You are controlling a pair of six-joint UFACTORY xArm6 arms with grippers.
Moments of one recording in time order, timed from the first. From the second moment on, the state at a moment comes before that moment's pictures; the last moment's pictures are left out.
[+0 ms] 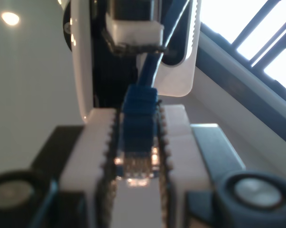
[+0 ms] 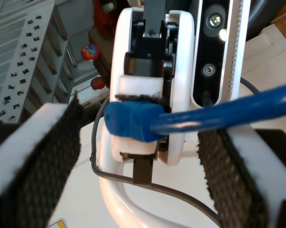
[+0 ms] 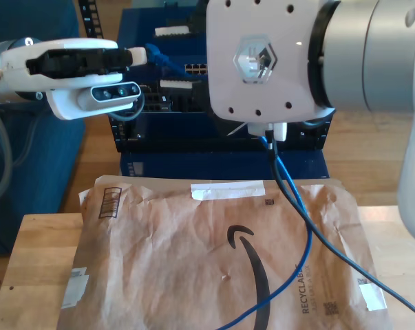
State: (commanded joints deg) left arm 17.5 2.2 -65.2 -91.7 135.0 -102.5; right arm 40.8 -41.7 -45.6 30.1 22.1 80.9
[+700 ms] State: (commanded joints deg) left arm 16.0 2.2 -64.4 -91.4 136.4 -103.1; right arm 40.8 -41.6 -45.5 30.1 22.1 80.9
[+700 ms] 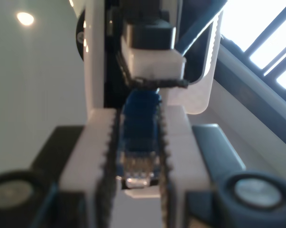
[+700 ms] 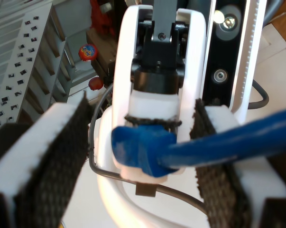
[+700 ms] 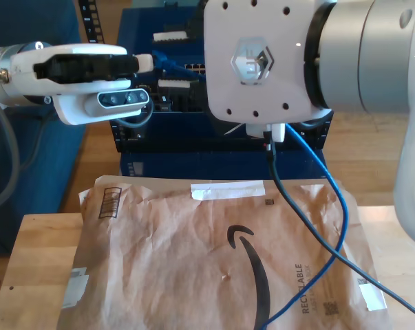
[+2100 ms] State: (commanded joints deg) left arm 24.6 2.6 -64.2 -92.9 122.2 -102.5; right arm 36.2 -36.6 -45.5 30.0 24.6 83.6
